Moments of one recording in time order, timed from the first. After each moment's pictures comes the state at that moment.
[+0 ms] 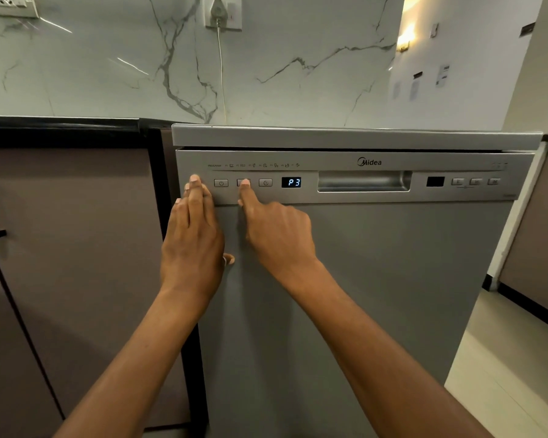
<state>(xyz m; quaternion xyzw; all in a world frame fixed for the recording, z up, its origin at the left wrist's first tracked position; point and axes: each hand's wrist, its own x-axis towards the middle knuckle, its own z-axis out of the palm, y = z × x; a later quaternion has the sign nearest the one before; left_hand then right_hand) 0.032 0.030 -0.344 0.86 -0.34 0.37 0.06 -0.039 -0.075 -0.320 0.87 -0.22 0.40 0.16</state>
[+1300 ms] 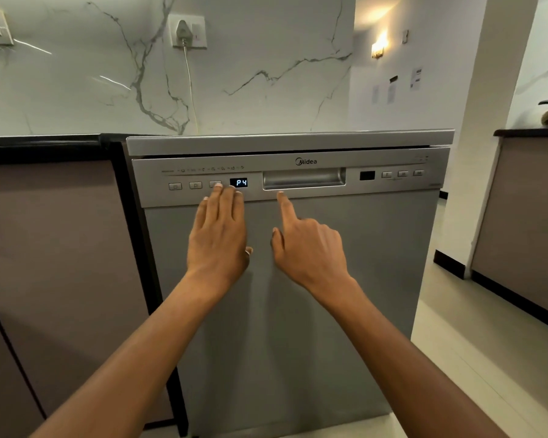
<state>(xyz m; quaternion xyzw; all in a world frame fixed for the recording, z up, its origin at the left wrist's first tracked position) -0.051 -0.029 -0.336 0.82 -0.42 0.37 0.09 -0.168 -0.126 -0.340 0.88 -0.26 0.38 0.05</state>
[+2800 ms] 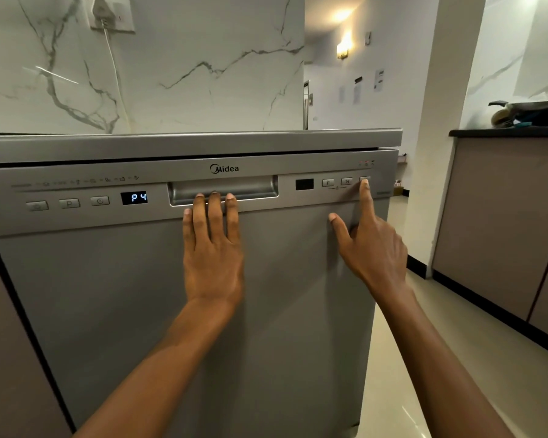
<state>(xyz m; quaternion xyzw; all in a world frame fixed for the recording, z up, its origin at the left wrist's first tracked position) -0.084 -0.172 -0.368 0.82 -0.38 0.42 0.07 -0.259 -0.349 -0.366 0.77 -0.41 0.49 0.00</state>
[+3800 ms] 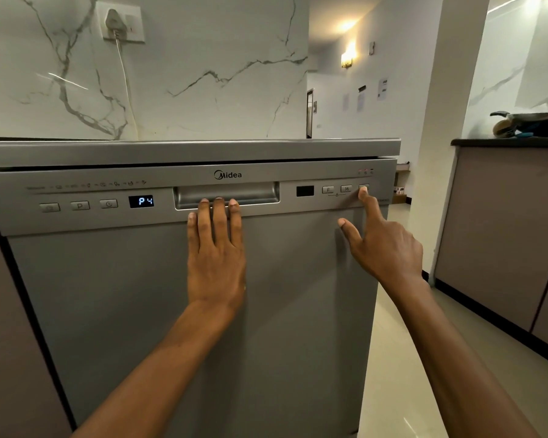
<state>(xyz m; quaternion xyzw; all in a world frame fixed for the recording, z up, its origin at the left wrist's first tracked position) -0.092 -0.166 -0.362 0.83 -0.39 0.40 0.06 -0.282 -0.343 -0.342 0.80 -0.46 0.38 0.04</state>
